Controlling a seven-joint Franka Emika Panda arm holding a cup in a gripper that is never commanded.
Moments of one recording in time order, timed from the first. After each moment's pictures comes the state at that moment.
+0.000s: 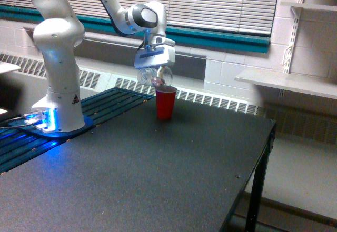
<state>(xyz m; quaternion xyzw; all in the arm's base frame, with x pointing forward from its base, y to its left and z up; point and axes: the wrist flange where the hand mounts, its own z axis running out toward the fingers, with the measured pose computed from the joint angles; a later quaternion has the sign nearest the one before) 0.212 0.283 0.278 0.95 0.22 0.06 0.20</state>
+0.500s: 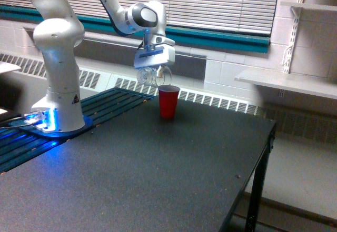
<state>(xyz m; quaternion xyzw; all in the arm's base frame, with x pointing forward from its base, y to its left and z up) 0.211 0.283 0.280 0.95 0.23 0.06 0.21</state>
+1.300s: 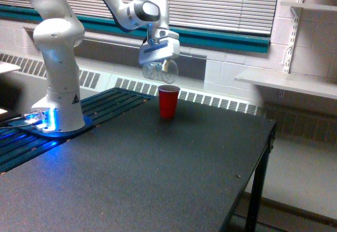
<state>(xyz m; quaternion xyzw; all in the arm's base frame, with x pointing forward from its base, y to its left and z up) 0.229 0.287 0.308 0.95 0.21 0.09 0.20</state>
